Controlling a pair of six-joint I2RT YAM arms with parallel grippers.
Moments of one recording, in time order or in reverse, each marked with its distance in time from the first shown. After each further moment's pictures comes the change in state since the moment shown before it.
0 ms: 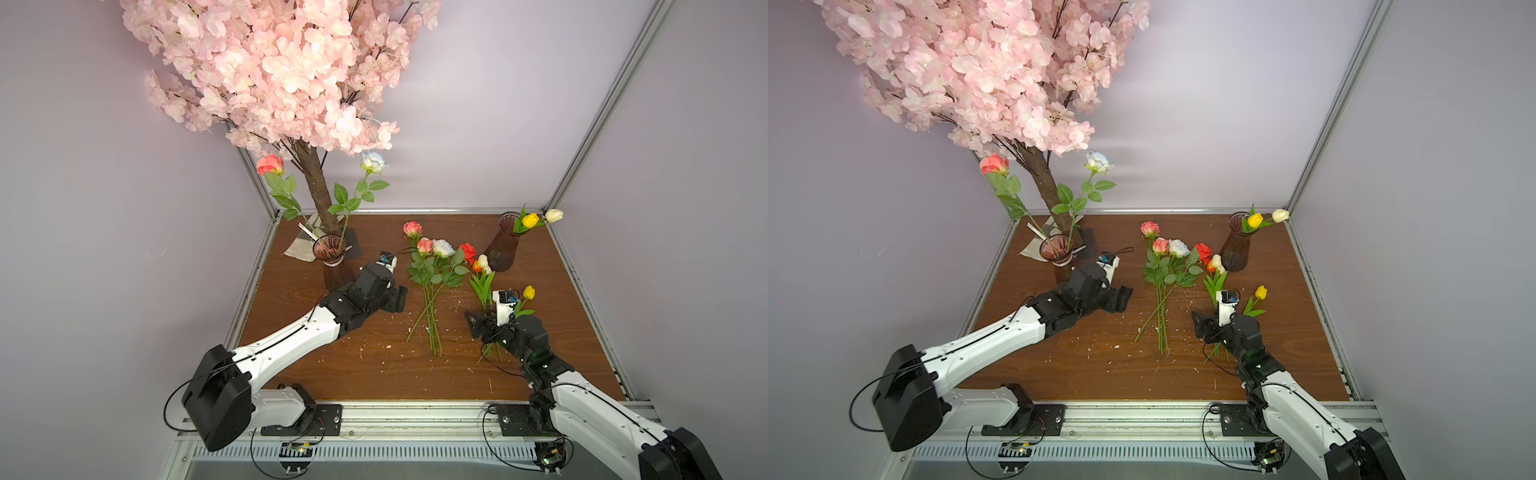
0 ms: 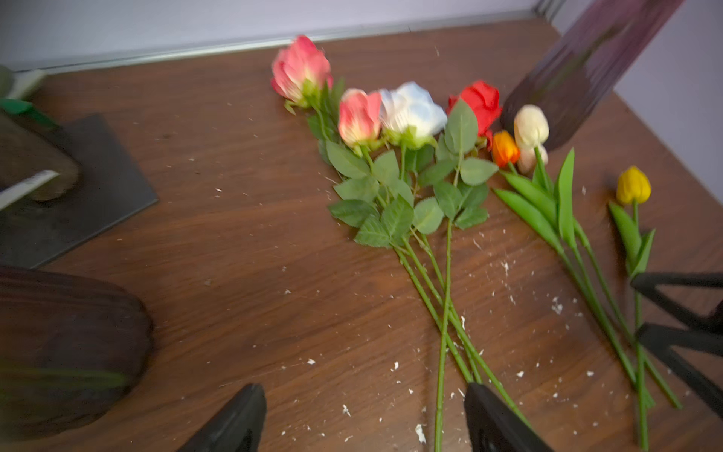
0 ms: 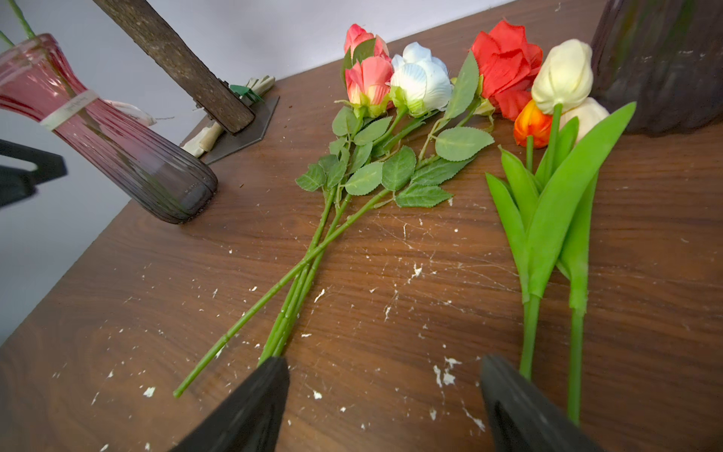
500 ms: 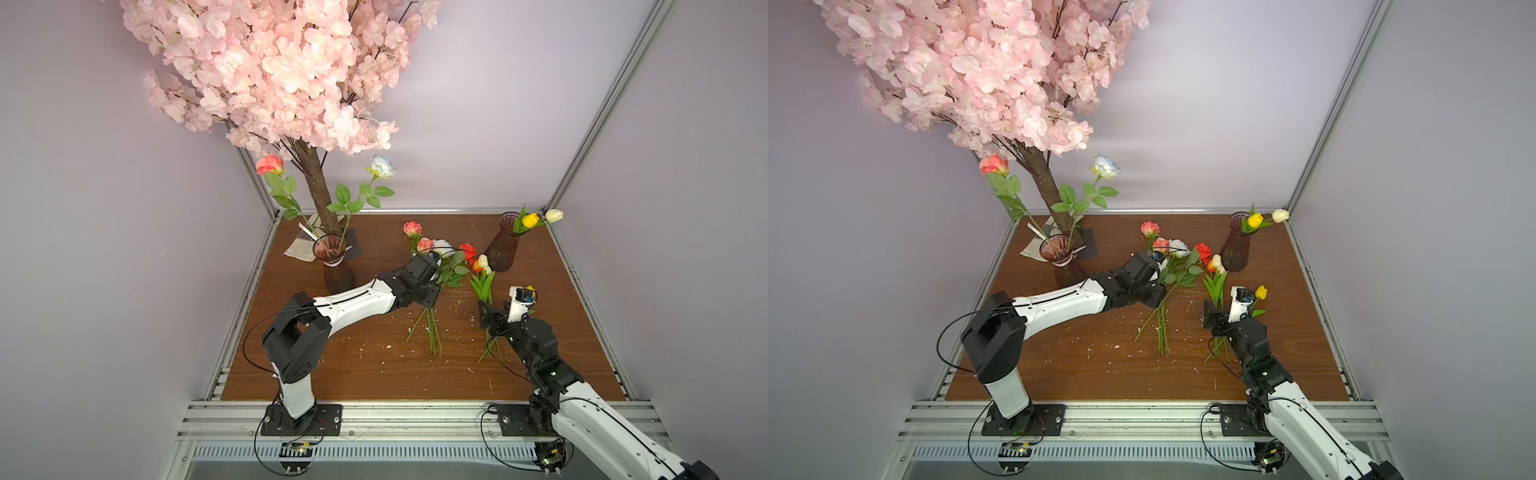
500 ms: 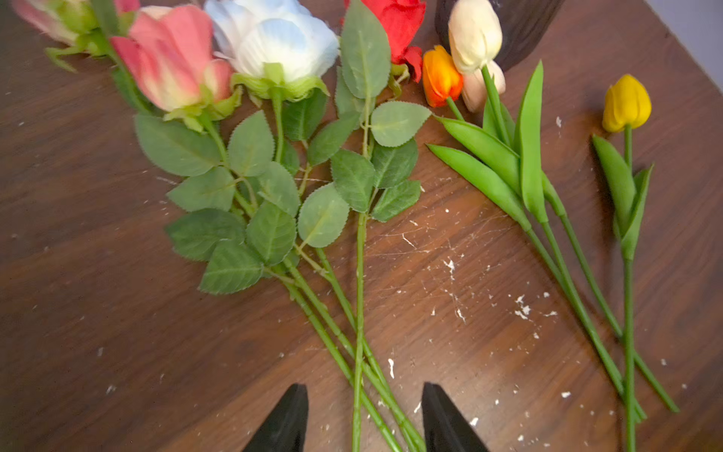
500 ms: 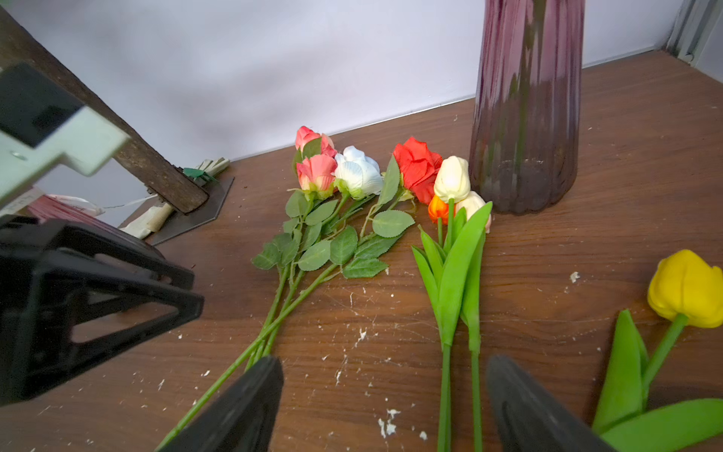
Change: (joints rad) left arm -0.096 0.489 0.397 -0.064 0.098 0.042; right arm 0.006 -0.177 0.006 -0.068 0.242 -0.007
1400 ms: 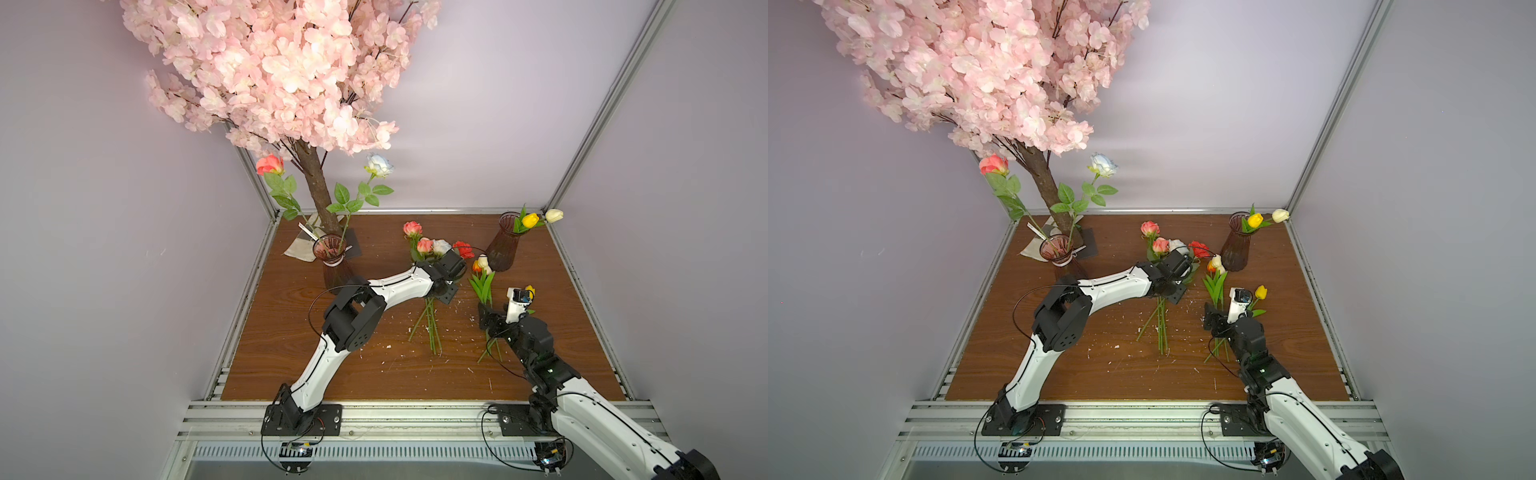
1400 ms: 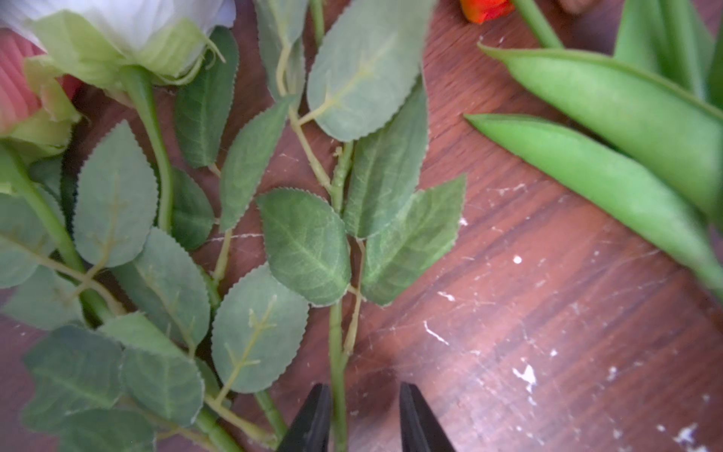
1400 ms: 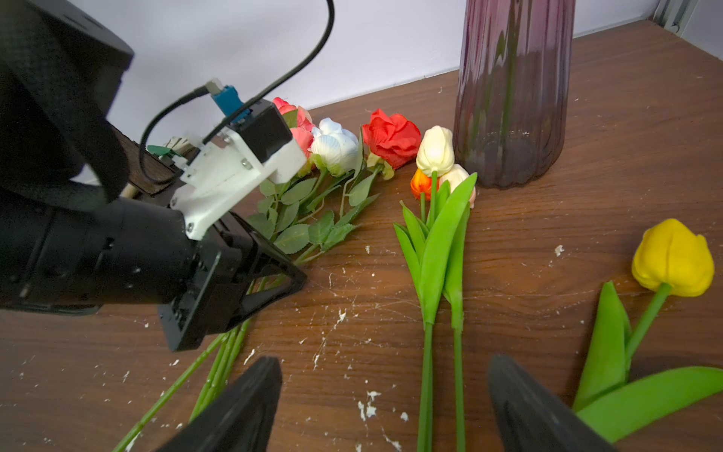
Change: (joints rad) left arm -0.018 0.445 0.474 -0.221 -0.086 0.124; right arm 0.000 0.054 0.000 -0.012 0.018 0.000
